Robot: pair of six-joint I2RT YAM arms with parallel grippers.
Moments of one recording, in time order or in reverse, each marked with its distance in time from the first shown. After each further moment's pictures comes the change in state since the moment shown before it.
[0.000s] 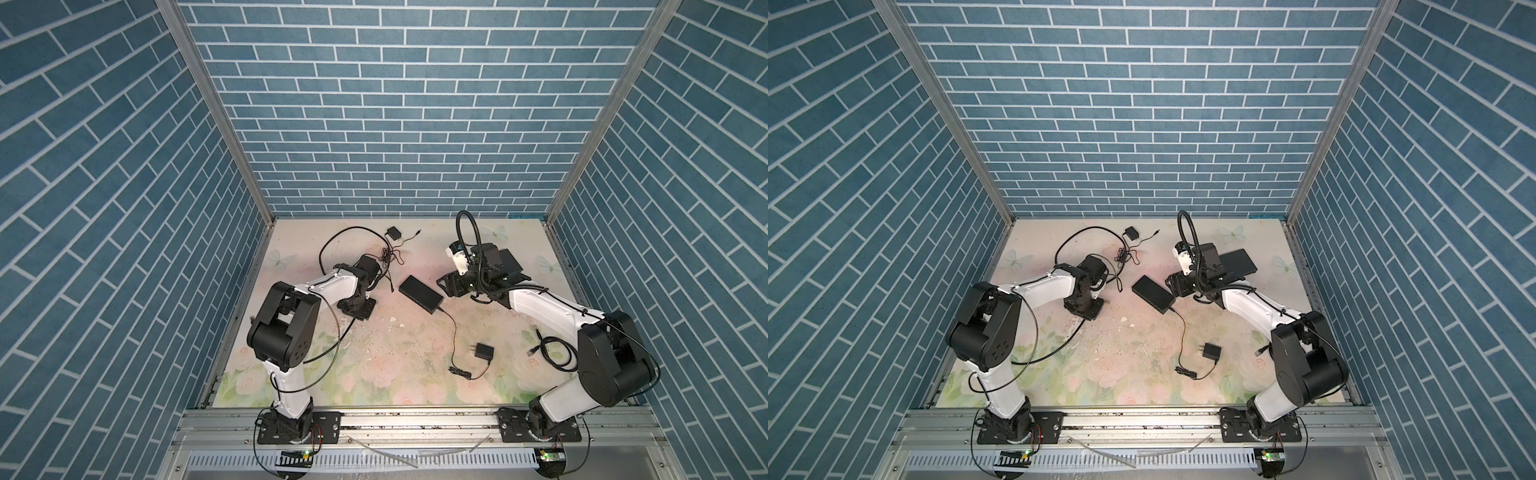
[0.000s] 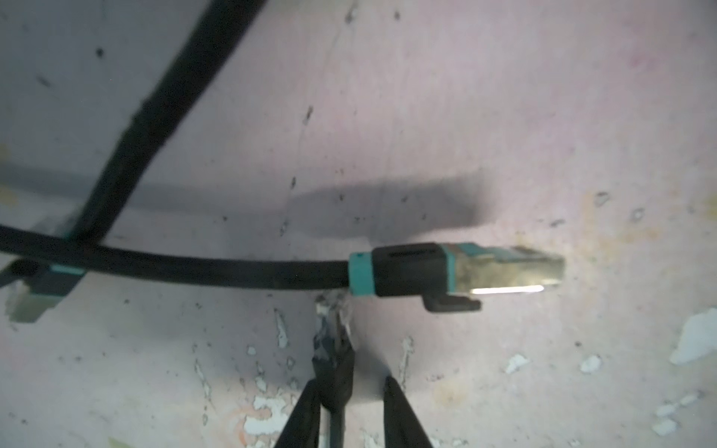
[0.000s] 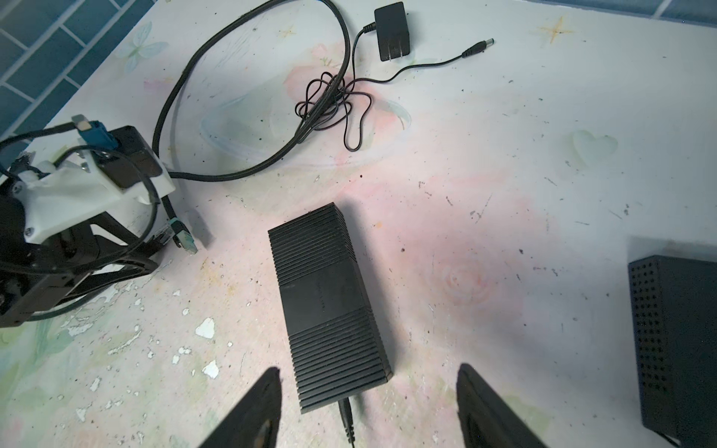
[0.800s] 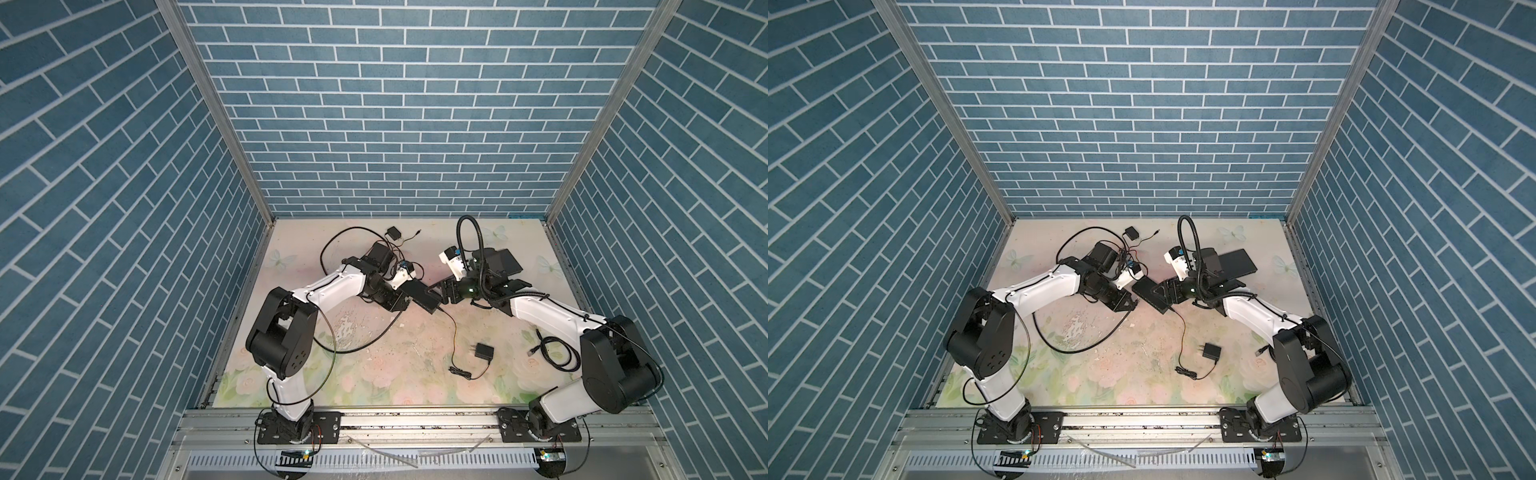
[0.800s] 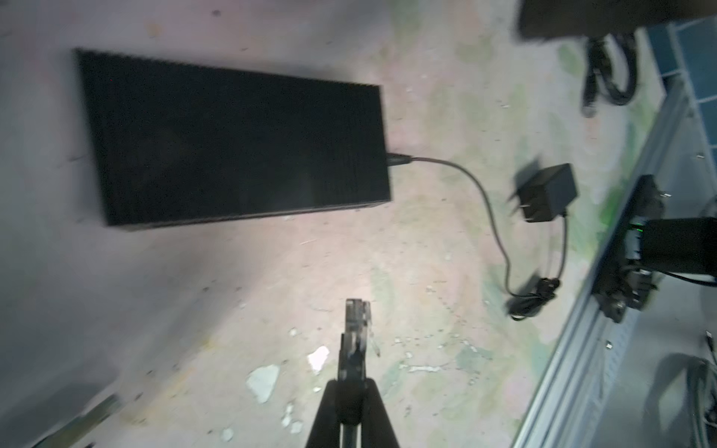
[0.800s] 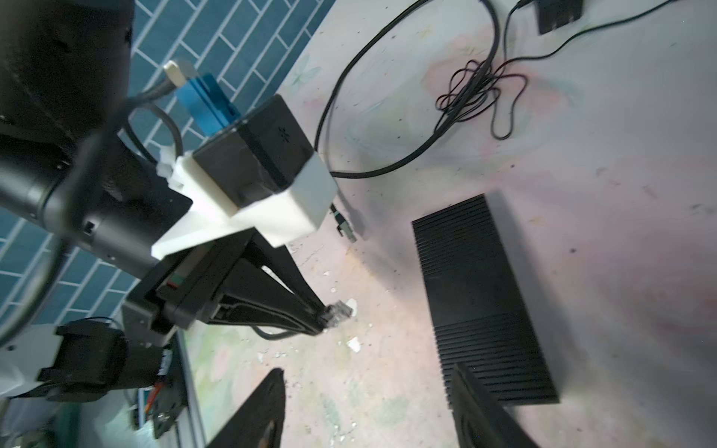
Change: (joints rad) left arm -0.106 -0.043 0.121 0.094 0.647 0.201; right arm 0.012 -0.035 -0.105 0.161 -0.406 0.206
